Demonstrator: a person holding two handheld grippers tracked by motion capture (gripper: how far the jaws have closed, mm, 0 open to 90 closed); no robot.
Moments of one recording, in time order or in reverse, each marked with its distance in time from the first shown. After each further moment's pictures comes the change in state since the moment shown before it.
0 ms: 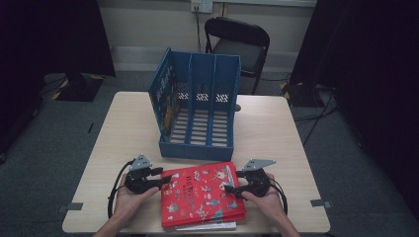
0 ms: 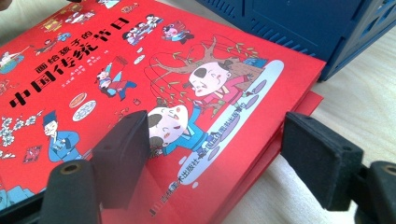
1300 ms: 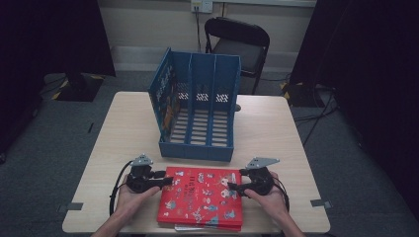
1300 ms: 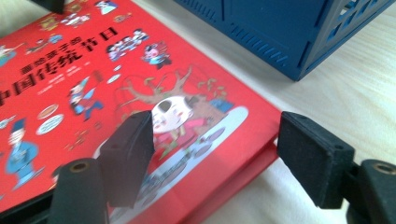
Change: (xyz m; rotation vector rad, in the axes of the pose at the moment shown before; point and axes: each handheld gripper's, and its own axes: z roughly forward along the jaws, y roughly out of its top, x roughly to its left) left arm 0.000 0.002 0.003 0.052 -0.077 -0.092; right arm -0.005 0.003 -0.007 -0.001 -0.048 0.006
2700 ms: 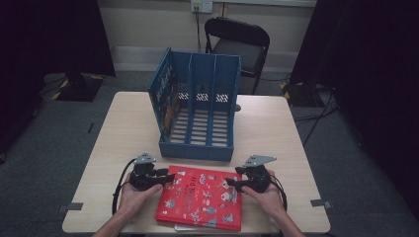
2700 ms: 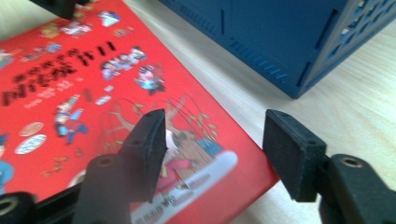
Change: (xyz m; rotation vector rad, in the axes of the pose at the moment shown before) left arm -0.001 0.008 0.012 -0.006 0.033 -0.001; right arm 0.001 0.006 0.004 -0.022 -0.004 -0.027
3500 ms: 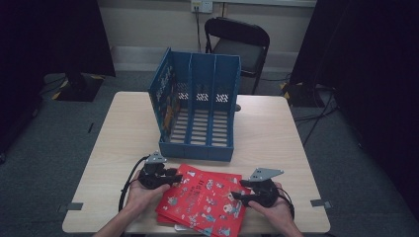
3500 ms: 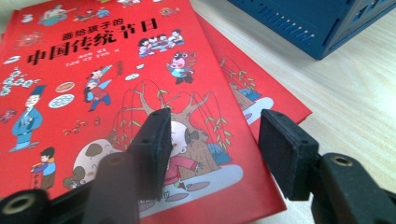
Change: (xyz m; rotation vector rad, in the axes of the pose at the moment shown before) left arm -0.014 0.013 0.017 0.047 -0.032 0.097; right arm 0.020 -0.024 -0.027 0.036 0.023 -0.038
